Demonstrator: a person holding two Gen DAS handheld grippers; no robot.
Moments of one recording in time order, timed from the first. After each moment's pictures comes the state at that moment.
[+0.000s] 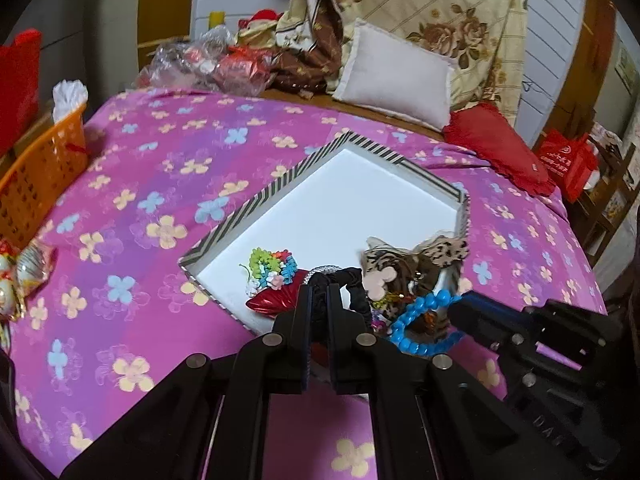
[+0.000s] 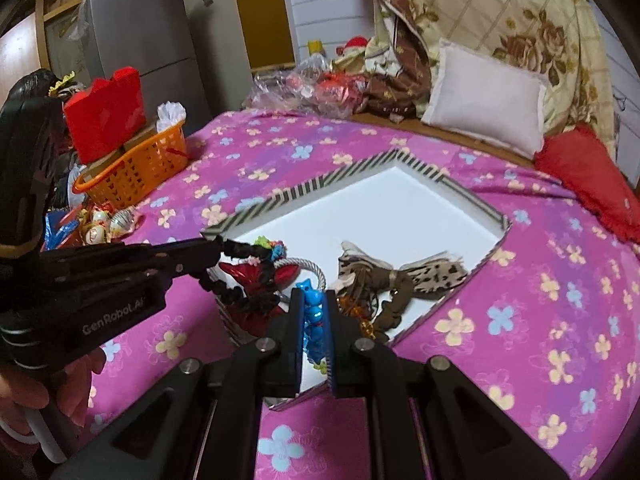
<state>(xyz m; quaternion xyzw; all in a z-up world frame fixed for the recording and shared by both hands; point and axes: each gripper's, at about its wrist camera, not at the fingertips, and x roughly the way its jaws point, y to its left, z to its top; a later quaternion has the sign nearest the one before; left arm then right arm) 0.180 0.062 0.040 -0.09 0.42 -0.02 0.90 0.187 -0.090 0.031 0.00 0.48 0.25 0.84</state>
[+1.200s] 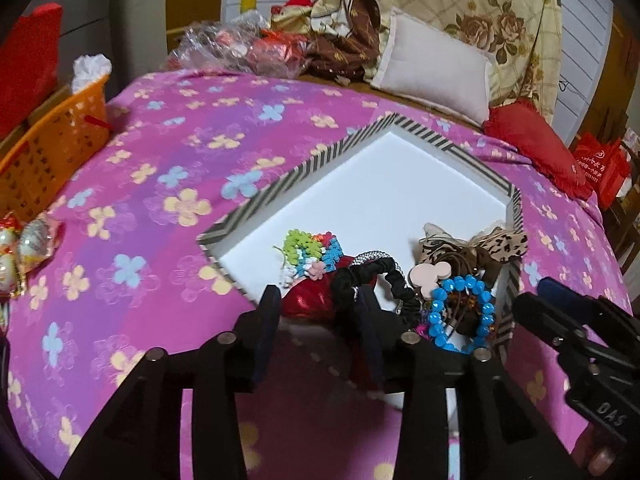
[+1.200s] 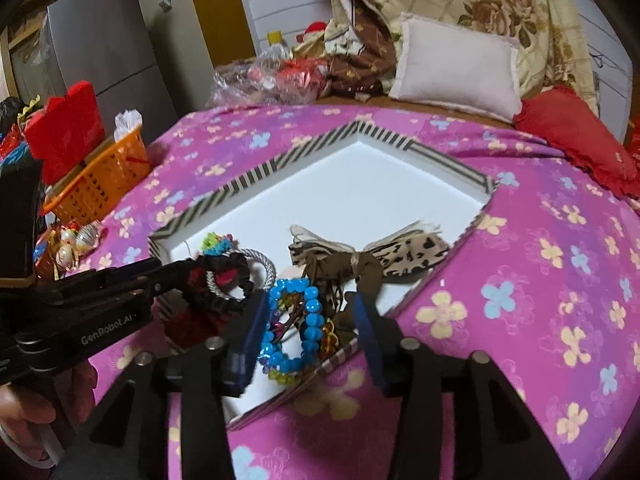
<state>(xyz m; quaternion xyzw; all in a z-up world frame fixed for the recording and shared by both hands) 0.184 0.074 0.009 -0.08 0.42 0.04 0.90 0.195 -0.120 0.009 0.04 0.49 0.20 0.85</state>
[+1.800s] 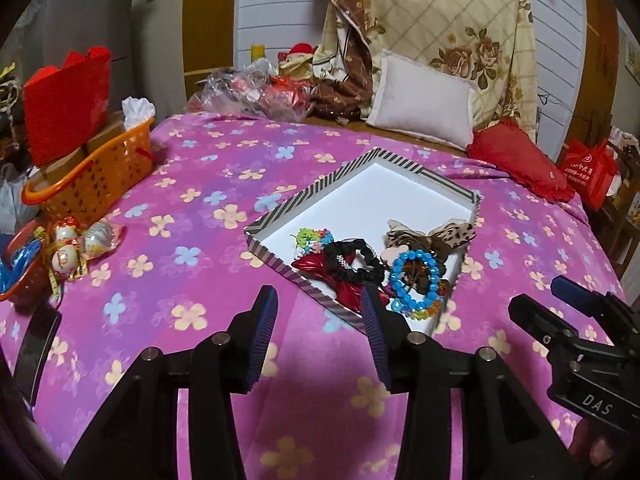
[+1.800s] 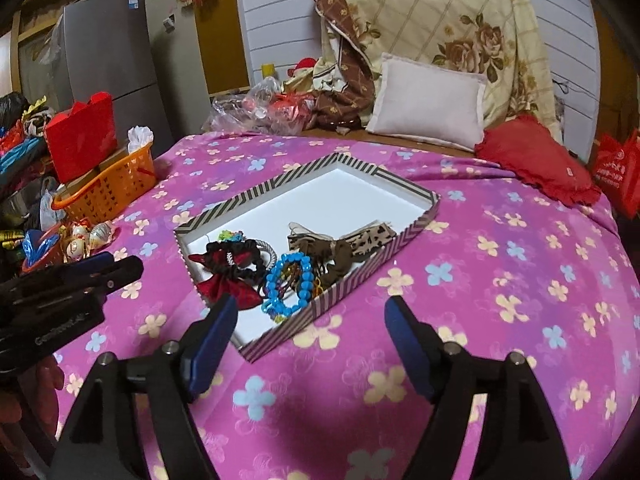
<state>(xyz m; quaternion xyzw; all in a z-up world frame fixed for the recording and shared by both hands) 0.081 0.051 0.064 -0.06 0.36 0.06 0.93 0.115 -0.143 0.066 0.03 0.44 0.16 0.88</state>
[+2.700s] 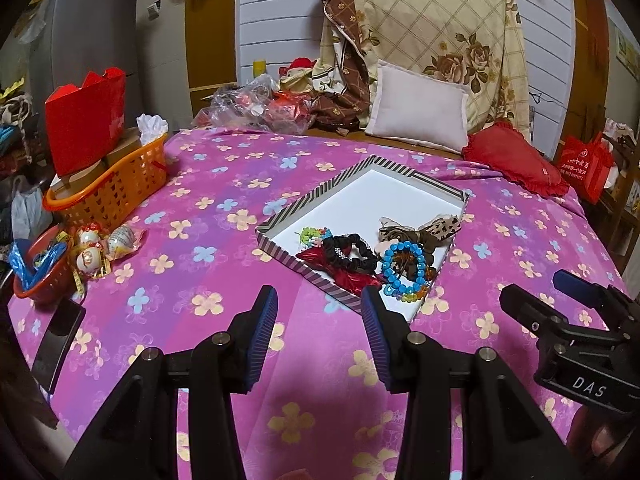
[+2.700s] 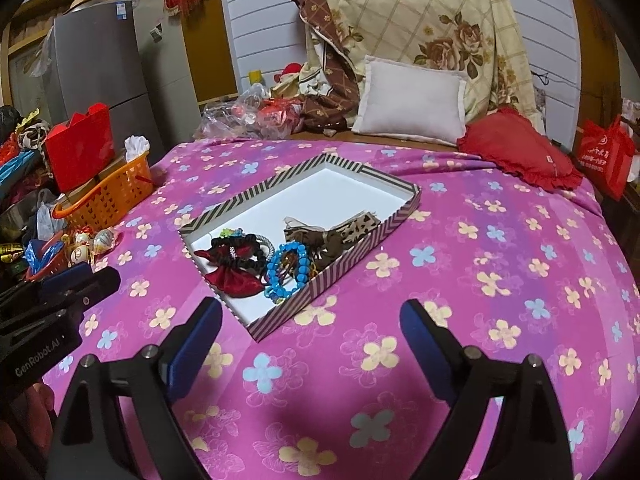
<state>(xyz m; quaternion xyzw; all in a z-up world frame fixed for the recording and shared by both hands) 0.042 0.037 0.079 -0.03 0.34 0.07 0.94 0.091 -0.149 0.080 0.03 0.44 0.14 0.88</state>
